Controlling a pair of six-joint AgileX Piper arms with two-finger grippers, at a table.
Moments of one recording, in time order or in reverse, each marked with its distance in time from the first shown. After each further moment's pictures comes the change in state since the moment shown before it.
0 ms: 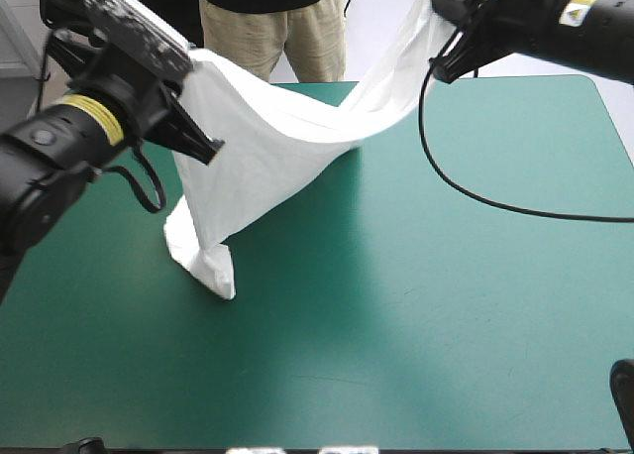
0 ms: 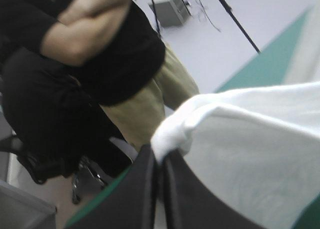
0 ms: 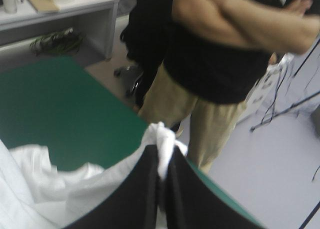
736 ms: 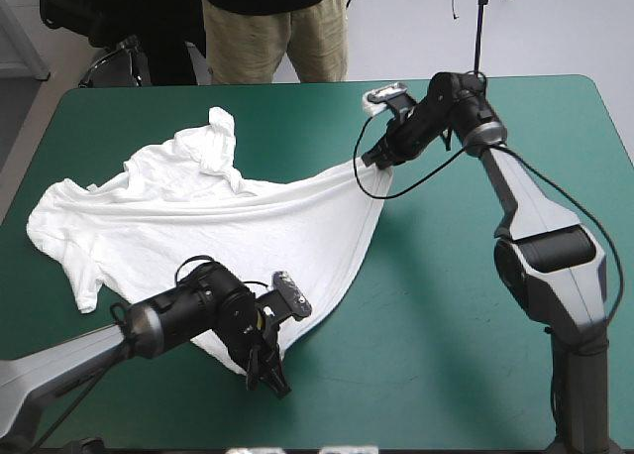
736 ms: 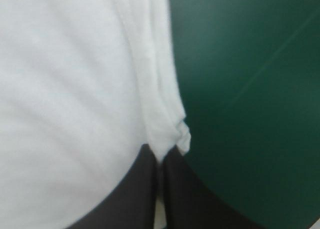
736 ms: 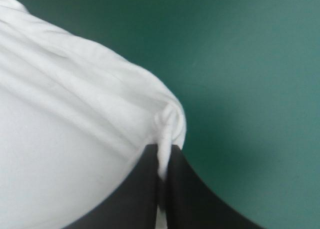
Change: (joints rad) left arm 0.001 0.113 1.114 -0.702 -0.189 0.068; right arm 0.017 0.663 0.176 -0.039 0.092 0.078
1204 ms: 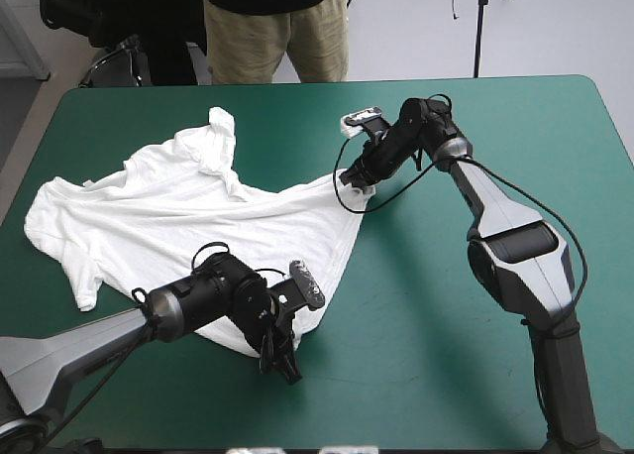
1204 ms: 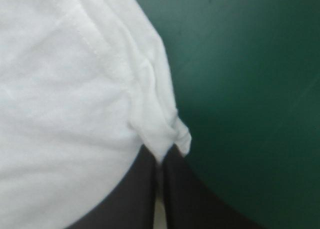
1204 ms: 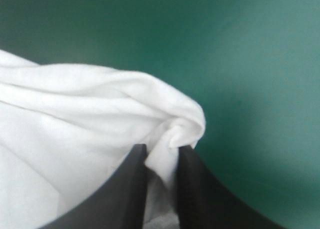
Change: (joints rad) left arm 0.012 0.111 -0.030 -0.062 -0.087 0.164; right arm 0.061 0.156 -0.008 0.041 -0.090 -0.001
